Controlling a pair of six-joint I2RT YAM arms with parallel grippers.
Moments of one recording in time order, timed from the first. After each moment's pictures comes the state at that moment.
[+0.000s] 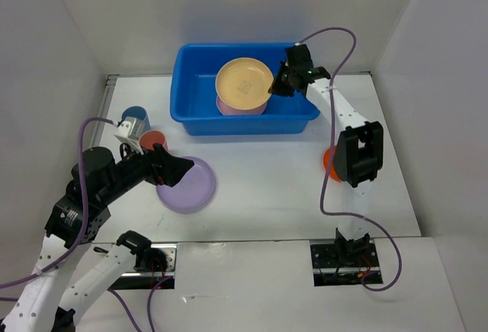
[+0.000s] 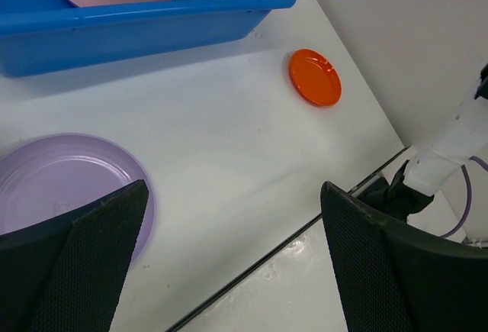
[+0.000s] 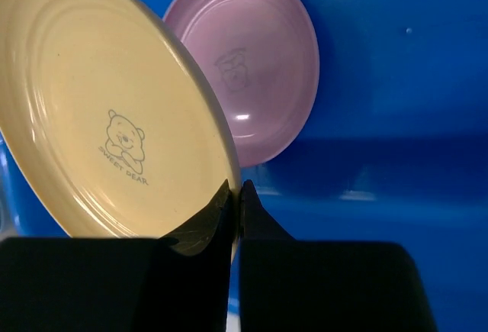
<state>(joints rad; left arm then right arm) -0.41 0.59 1.00 -0.65 0.25 -0.46 0.30 2.01 1.88 -0.57 -0.08 0.64</state>
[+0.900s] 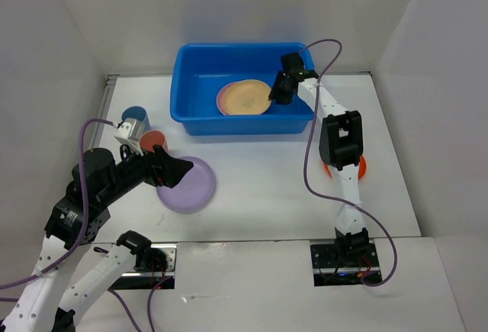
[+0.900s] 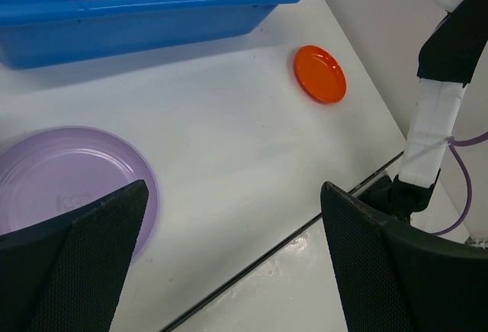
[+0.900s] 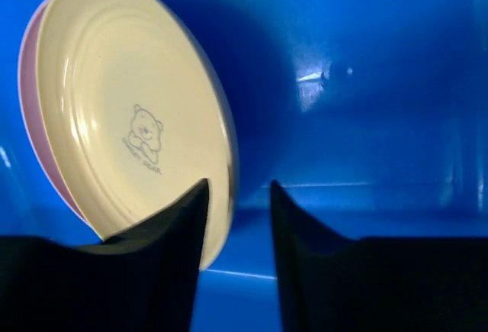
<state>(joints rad) -0.41 0.58 0.99 -0.67 0.24 -0.46 0.26 2.36 2.11 -0.63 -0.05 0.62</state>
